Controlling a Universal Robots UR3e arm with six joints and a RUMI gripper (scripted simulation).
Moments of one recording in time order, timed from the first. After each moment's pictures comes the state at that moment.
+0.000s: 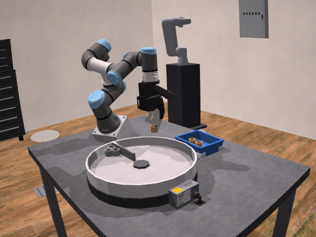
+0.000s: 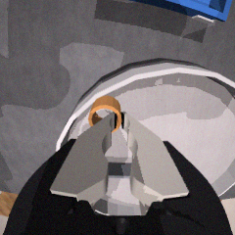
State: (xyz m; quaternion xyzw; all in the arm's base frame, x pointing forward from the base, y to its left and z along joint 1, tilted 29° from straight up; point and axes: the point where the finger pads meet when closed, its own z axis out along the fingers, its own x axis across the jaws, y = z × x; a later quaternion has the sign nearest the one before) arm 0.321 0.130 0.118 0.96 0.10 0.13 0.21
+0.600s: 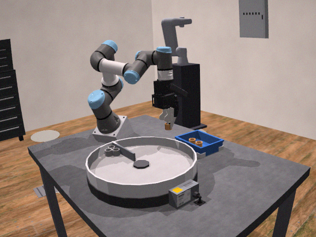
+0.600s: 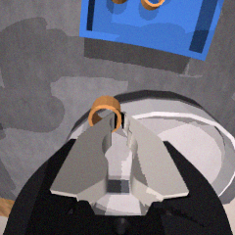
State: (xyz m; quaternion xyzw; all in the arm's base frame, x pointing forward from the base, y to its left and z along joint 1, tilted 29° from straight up) arm 0.333 0.190 0.094 0.96 0.09 0.13 0.21
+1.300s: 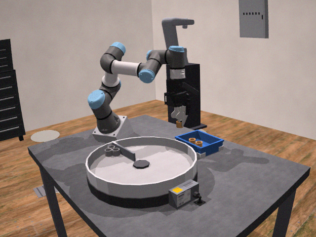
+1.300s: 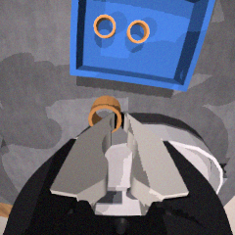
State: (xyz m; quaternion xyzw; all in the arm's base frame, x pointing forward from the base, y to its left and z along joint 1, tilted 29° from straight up) arm 0.345 0.241 0.075 0.96 0.08 0.13 0.21
